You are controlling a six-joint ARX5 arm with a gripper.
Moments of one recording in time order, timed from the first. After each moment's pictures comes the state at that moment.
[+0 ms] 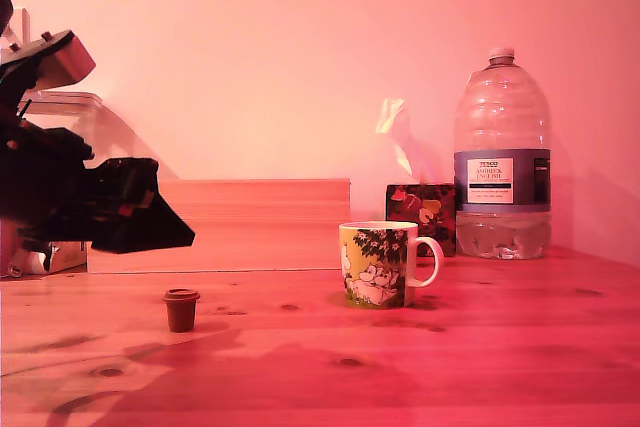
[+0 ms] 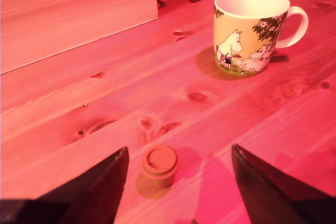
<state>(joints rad) -0.48 1.43 0.31 0.73 0.10 0.03</state>
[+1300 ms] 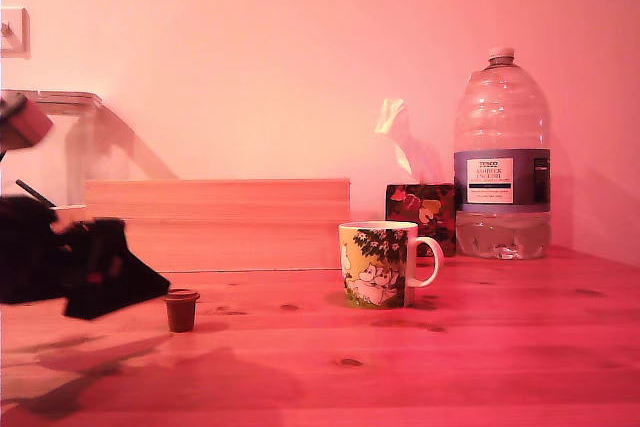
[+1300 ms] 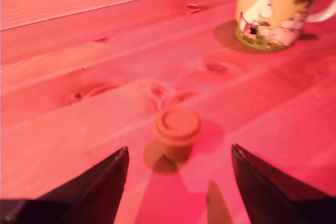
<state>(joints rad) -0.41 1.84 0.29 1.19 0.15 -0.02</state>
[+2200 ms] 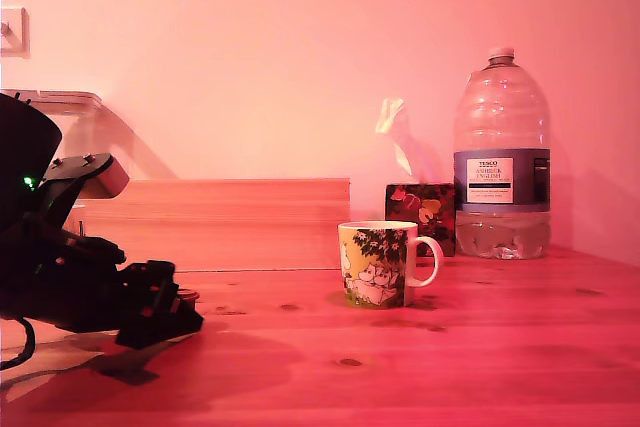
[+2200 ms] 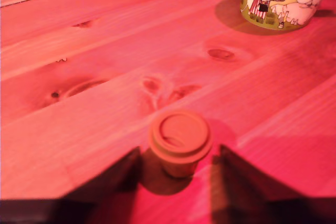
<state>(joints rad) -0.41 1.92 0.41 1.07 0.18 0.03</state>
